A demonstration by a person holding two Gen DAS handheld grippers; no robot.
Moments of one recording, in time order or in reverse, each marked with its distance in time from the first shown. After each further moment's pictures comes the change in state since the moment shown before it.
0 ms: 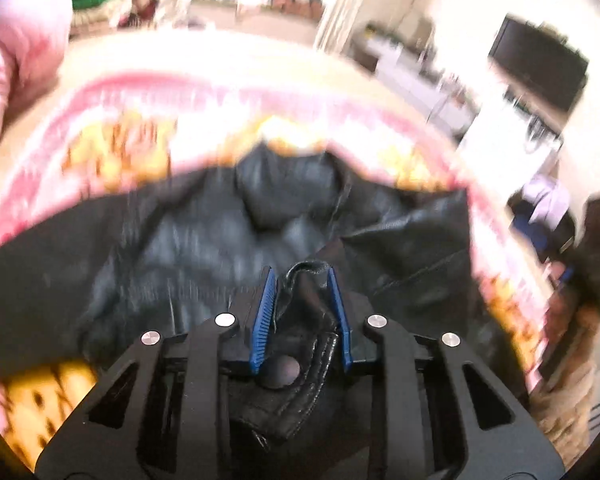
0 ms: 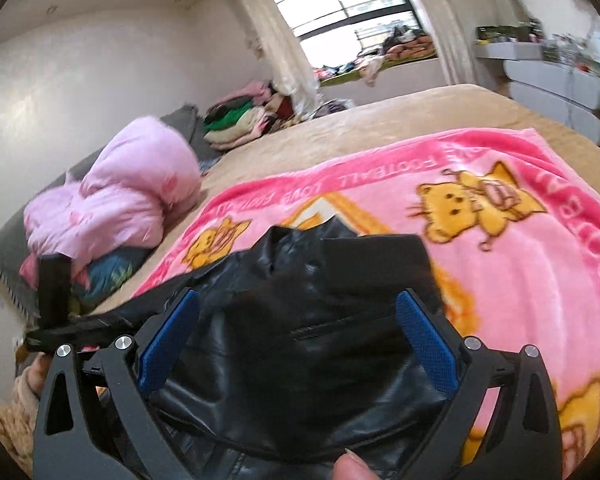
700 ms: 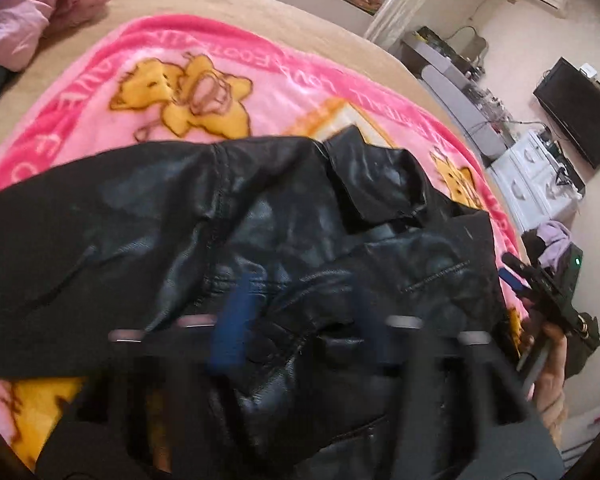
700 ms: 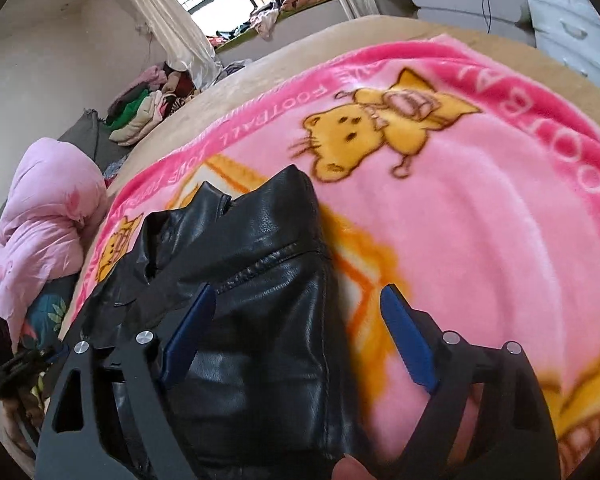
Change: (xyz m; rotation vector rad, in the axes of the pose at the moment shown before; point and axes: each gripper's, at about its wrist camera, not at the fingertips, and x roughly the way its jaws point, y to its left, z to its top) left arm 0.030 0.086 -0.010 -0.215 0.138 0.036; right arm 0.085 -0.086 -0.018 0.234 0.183 -0.239
